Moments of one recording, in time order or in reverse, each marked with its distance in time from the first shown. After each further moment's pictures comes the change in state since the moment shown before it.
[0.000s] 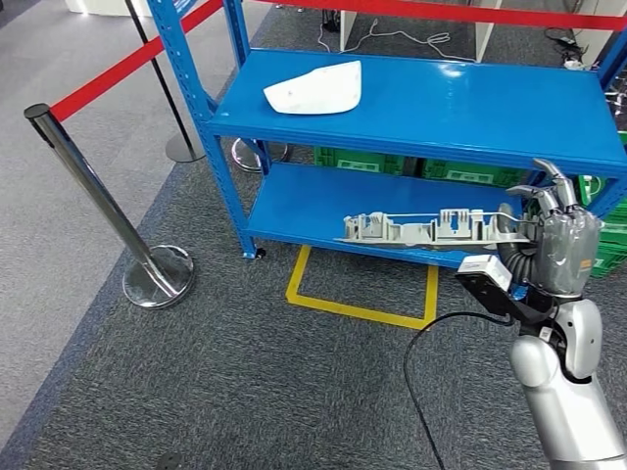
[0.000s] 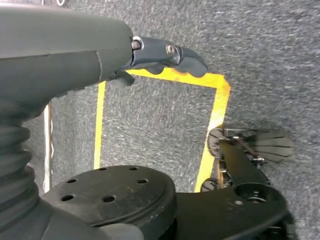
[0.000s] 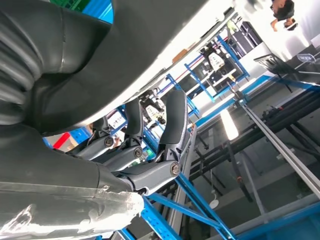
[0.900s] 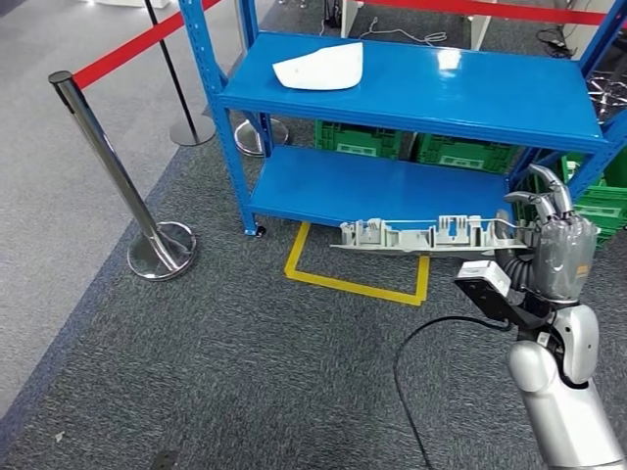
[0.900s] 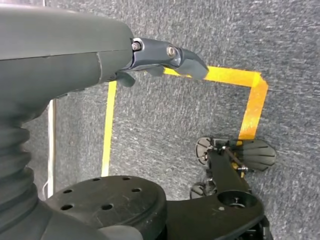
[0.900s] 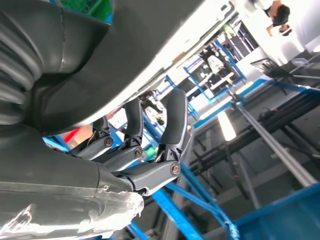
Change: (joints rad) left arm -0.002 0.003 0.000 -0.001 0.002 0.017 -0.023; right arm 0.017 0.005 0.000 0.001 -0.022 0.001 -0.004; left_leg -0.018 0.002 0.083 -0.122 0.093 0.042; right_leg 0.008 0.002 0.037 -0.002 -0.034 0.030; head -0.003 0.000
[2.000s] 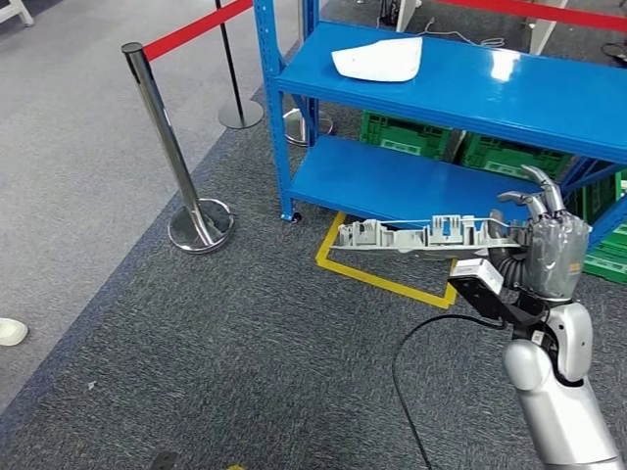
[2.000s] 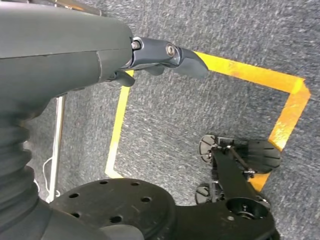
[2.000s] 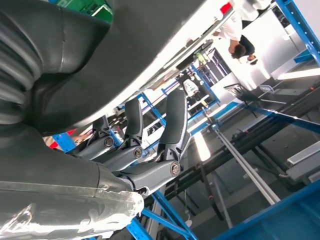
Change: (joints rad) left arm 0.005 0.001 -0.002 0.000 -0.007 -0.001 0.000; right arm 0.006 0.010 -0.002 0.001 0.020 0.009 0.005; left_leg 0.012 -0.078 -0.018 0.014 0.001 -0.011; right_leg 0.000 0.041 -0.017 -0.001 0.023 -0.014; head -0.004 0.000
